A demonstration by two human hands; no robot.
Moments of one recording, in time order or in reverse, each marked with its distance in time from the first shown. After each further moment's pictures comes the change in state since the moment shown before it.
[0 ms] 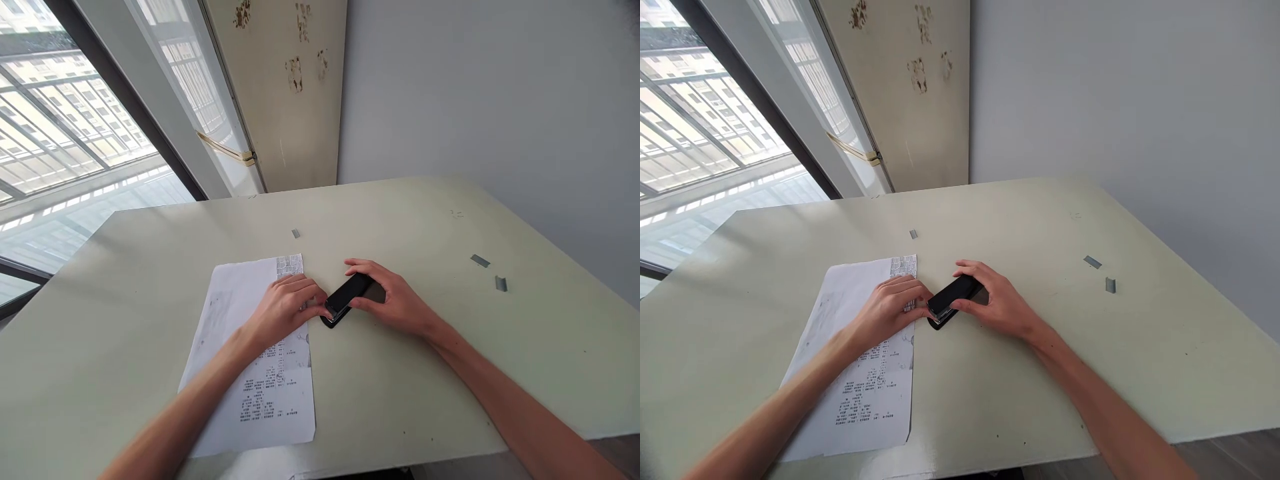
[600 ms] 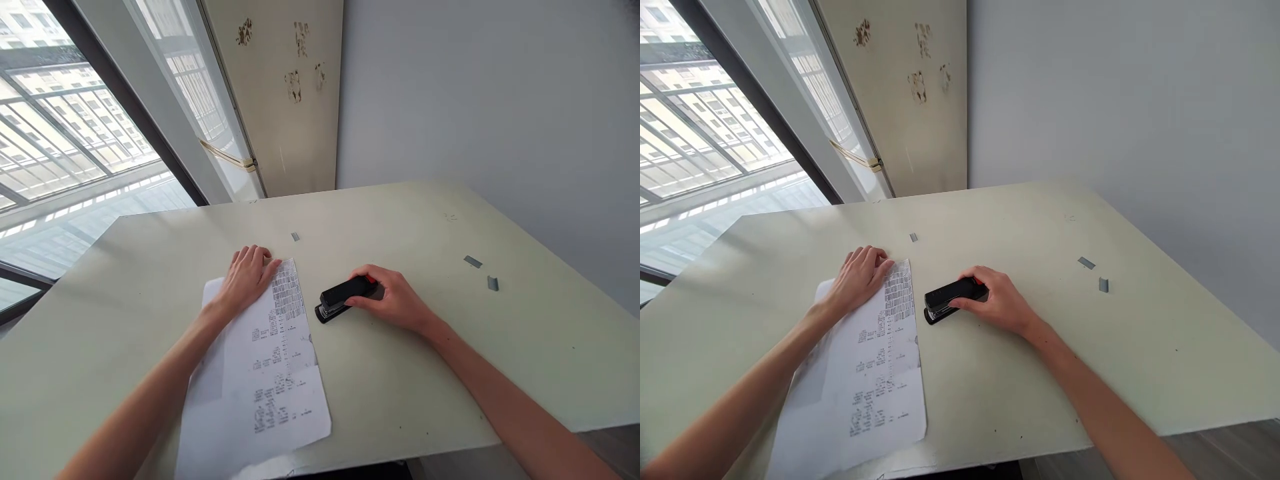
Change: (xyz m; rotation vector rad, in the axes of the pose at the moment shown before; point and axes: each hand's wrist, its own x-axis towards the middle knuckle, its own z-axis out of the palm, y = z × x) left_hand -0.011 -0.077 -0.033 0.300 0.111 -0.419; right_hand 0.002 -0.004 -0.001 -0.045 0.074 0.015
